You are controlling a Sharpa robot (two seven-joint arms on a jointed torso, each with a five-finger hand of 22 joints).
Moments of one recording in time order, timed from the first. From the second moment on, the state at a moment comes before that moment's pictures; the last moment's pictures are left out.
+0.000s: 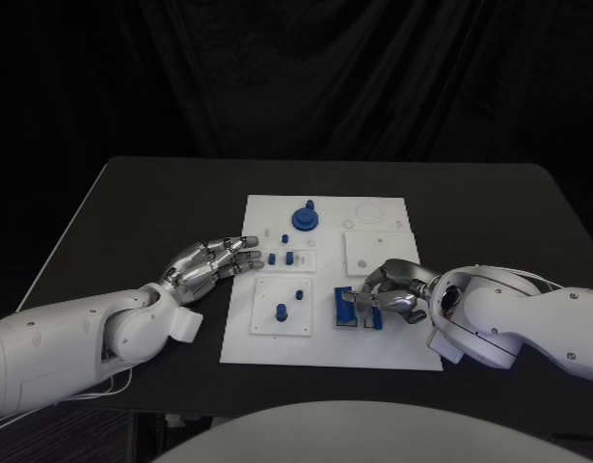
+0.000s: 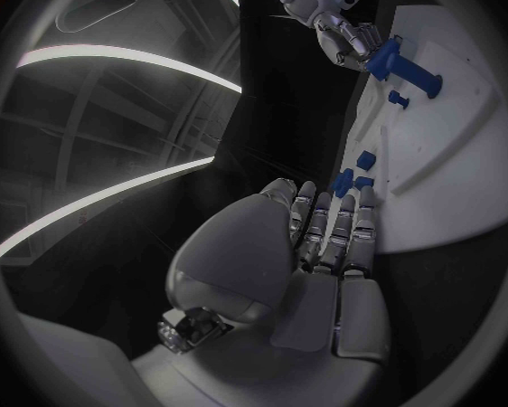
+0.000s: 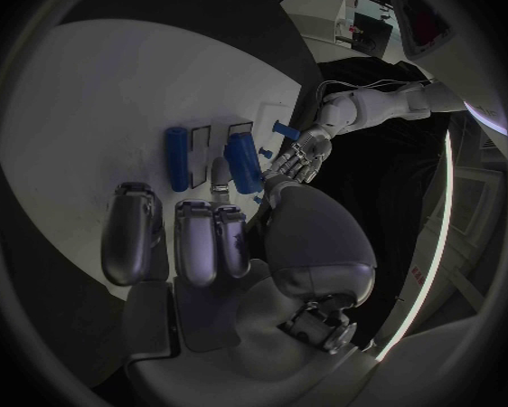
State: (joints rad) left arm 0.95 -0.92 -0.21 1.42 0.03 0.13 0.61; left_hand 1.57 0.19 0.05 0.26 0.53 0.67 0.16 0.09 0.12 0.28 0.17 0.57 0.06 0.28 0.23 0.46 0.06 0.12 0.40 0.29 0.07 0.61; right arm 1.14 -0.93 -0.25 1.82 -0.95 -0.30 -0.39; right_hand 0.97 0.00 0.17 0.29 0.23 0.82 0.06 0.60 0.55 1.47 -0.01 1.57 1.31 1.47 -0.08 1.50 1.31 0.06 1.47 0.03 1.34 1.31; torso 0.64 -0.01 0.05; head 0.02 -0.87
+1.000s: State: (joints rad) left arm 0.95 -0.92 -0.21 1.42 0.03 0.14 0.61; left_hand 1.57 0.19 0.06 0.26 0.53 0.67 0.16 0.09 0.12 0.28 0.17 0.57 0.06 0.28 0.23 0.46 0.06 0.12 0.40 0.29 0.07 0.61; right arm 1.14 -1.04 -0.25 1.90 -1.24 -0.49 -0.24; right_hand 1.20 -0.07 0.13 0.19 0.23 0.70 0.09 0.60 0.55 1.46 0.00 1.57 1.31 1.47 -0.06 1.47 1.31 0.06 1.45 0.05 1.27 1.31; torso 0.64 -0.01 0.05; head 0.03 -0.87
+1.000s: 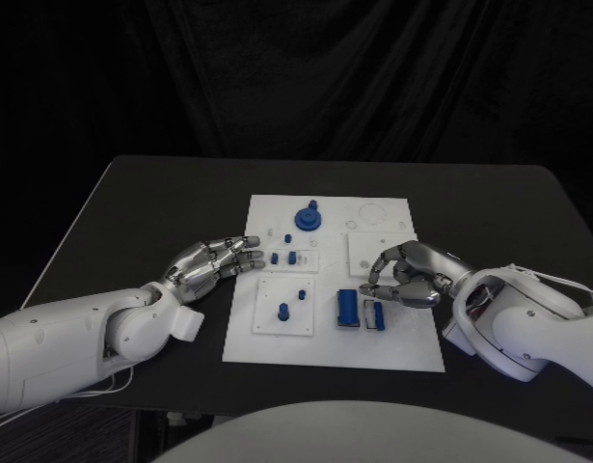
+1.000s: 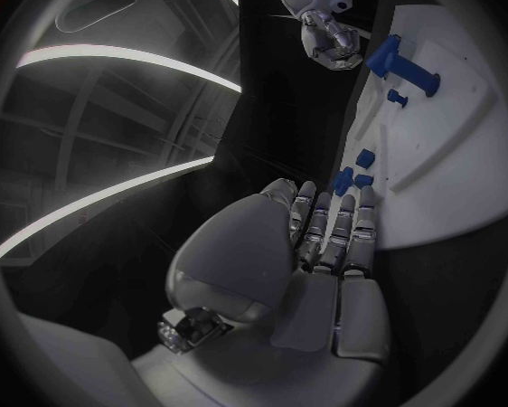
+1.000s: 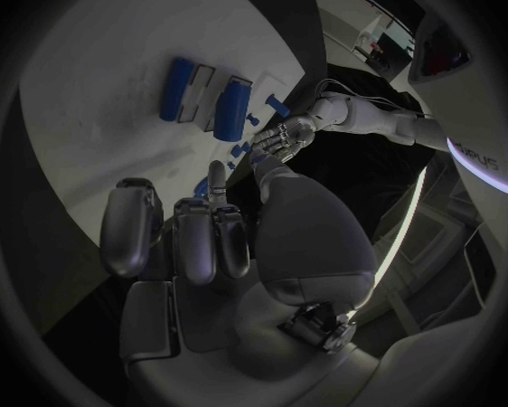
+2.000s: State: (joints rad) left arm 0.95 -0.92 -0.21 1.42 0.03 0.14 0.61; left_hand 1.57 0.19 0.07 0.26 0.55 0.67 0.16 0.09 0.12 0.28 0.17 0.57 0.06 0.28 0.23 0.46 0.06 0.12 0.40 0.29 0.07 0.61; right arm 1.06 -0.99 -0.25 1.88 -1.59 -0.51 -0.25; right_hand 1.44 -0.14 0.07 0.29 0.18 0.27 0.11 0.59 0.37 1.28 0.02 1.42 1.29 1.47 -0.06 1.41 1.25 0.08 1.39 0.06 1.13 1.31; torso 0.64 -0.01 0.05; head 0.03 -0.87
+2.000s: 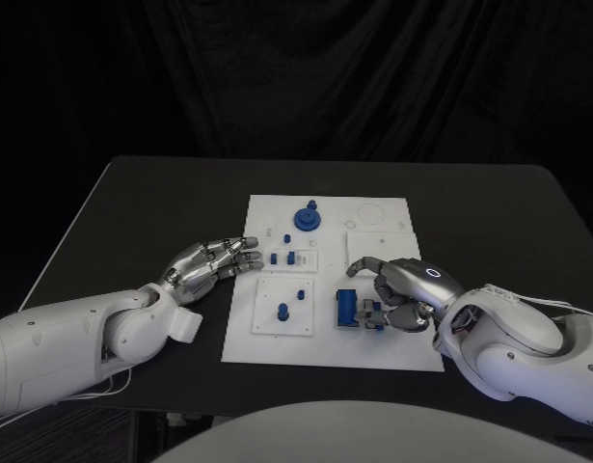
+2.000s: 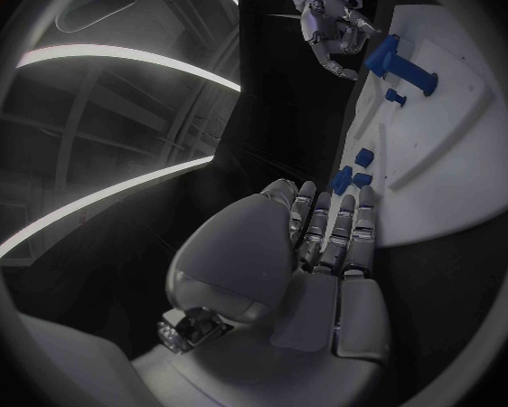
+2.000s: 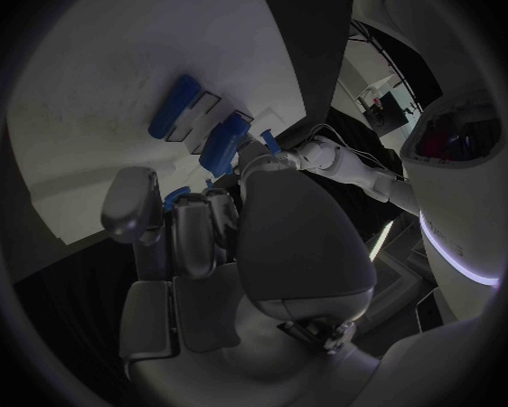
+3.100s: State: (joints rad) left arm 0.95 -0.92 -0.21 1.41 0.04 0.14 0.61; left_hand 1.57 0.19 0.07 0.26 0.55 0.67 0.16 0.09 0.12 0.29 0.18 0.57 0.06 0.28 0.23 0.46 0.06 0.13 0.41 0.28 0.07 0.61; right arm 1.03 -0.95 -0.25 1.86 -1.63 -0.51 -0.28; right_hand 1.45 -0.15 0.07 0.29 0.24 0.16 0.13 0.74 0.32 1.22 0.06 1.42 1.24 1.45 -0.02 1.39 1.20 0.09 1.37 0.09 1.05 1.31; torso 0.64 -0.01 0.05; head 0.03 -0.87
